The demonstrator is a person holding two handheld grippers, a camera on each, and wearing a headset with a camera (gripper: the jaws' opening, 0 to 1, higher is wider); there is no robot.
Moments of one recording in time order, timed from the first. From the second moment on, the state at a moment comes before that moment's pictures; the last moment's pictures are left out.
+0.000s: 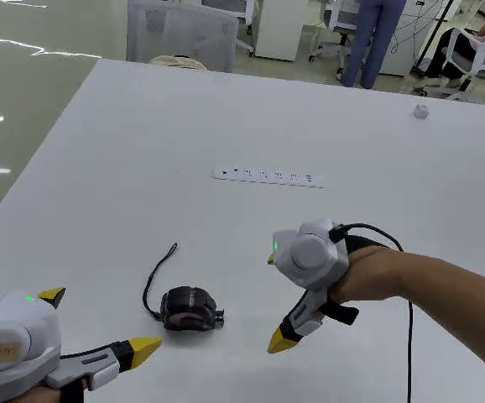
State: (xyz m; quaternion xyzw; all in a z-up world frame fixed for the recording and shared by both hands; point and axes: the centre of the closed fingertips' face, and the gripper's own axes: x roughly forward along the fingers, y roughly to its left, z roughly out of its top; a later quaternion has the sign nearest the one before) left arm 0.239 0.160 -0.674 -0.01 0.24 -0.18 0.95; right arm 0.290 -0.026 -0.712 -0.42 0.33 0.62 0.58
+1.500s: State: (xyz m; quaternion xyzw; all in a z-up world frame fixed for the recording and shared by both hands) left arm 0.275 0.125 -0.707 -0.05 0.25 -0.14 0.96; right arm 0.283 0.030 -0.772 -0.42 0.38 0.67 0.48
